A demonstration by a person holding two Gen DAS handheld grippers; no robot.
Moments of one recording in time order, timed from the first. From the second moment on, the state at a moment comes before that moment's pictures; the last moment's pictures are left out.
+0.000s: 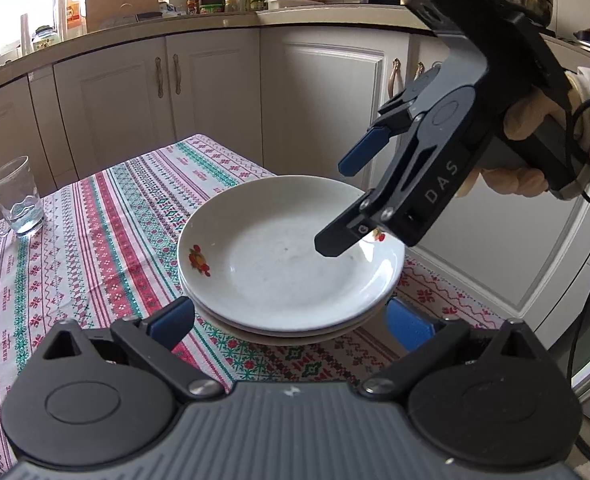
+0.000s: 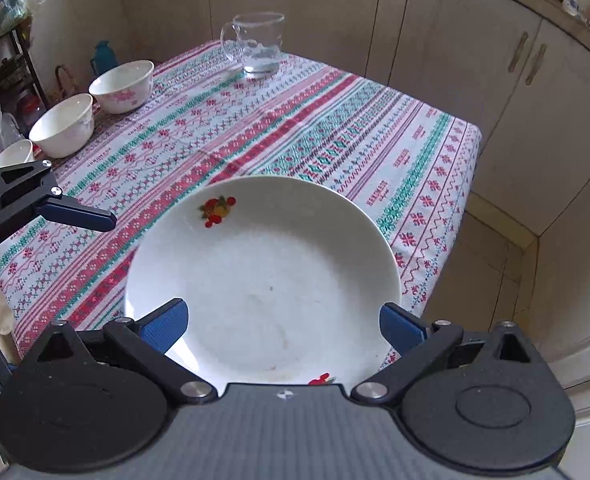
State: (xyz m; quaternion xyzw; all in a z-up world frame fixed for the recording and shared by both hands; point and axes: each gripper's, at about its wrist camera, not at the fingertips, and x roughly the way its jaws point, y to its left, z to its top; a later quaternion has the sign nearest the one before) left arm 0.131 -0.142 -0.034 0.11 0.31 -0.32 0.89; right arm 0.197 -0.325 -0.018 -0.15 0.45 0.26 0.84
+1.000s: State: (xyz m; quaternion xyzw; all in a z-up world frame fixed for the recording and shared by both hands) left arm 0.071 0.068 -0.007 0.10 0.32 -0.17 0.93; right arm 0.076 -0.163 -0.028 -0.14 0.30 0.25 0.91
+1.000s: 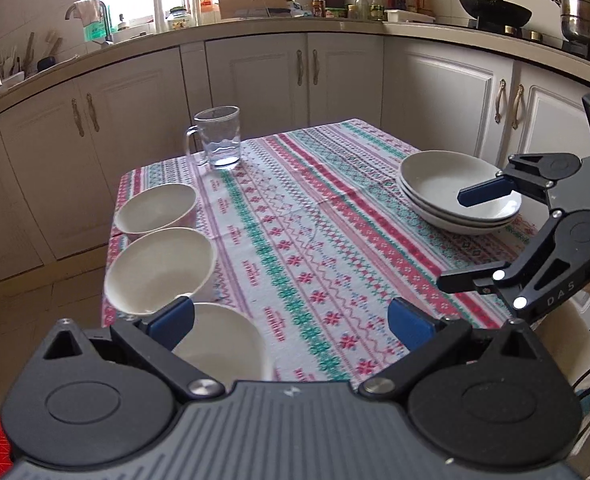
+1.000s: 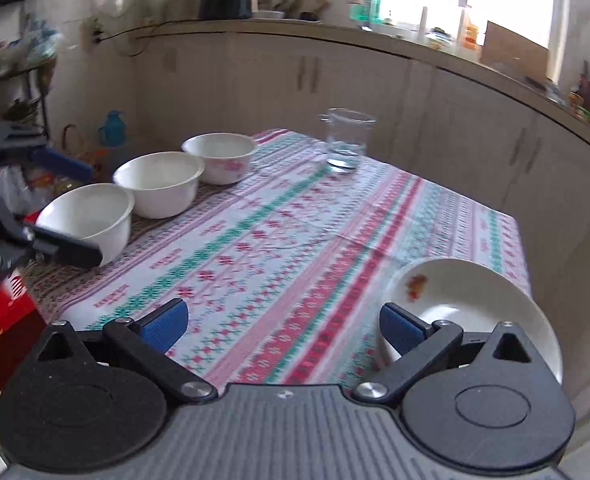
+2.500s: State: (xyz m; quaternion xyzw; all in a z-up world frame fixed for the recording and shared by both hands) left arm 0.069 0.142 -0.067 0.17 0.33 -0.22 0.90; right arm 0.135 -0.005 -0.045 -0.11 0.37 0.42 0.82
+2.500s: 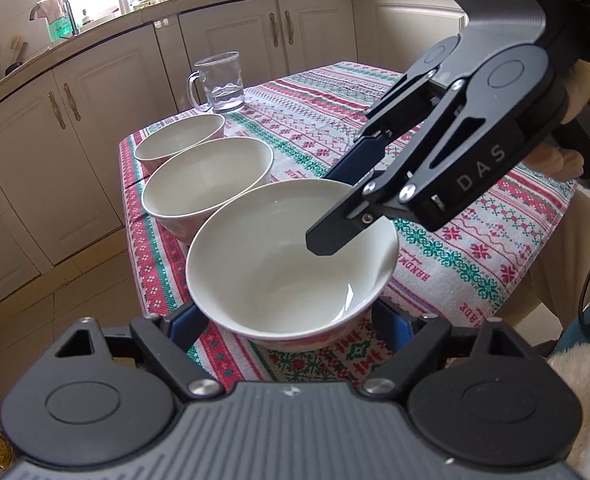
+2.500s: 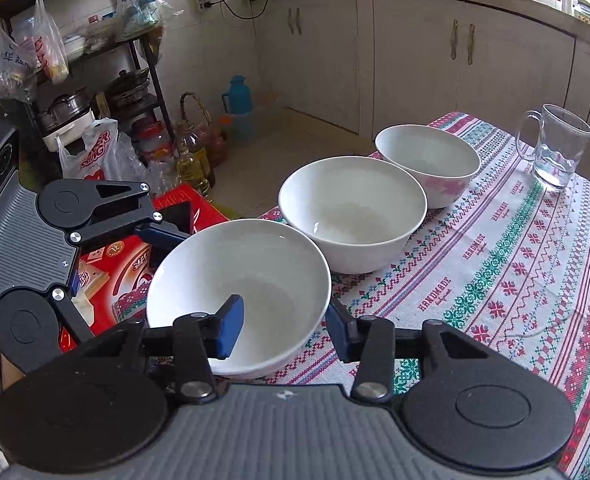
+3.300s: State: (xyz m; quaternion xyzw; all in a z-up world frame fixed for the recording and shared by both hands) left arm 0.081 0.083 -0.052 0.17 0.32 -0.29 0.89; right arm 0.114 -0.068 -0.029 -0.11 0.36 0.36 0.86
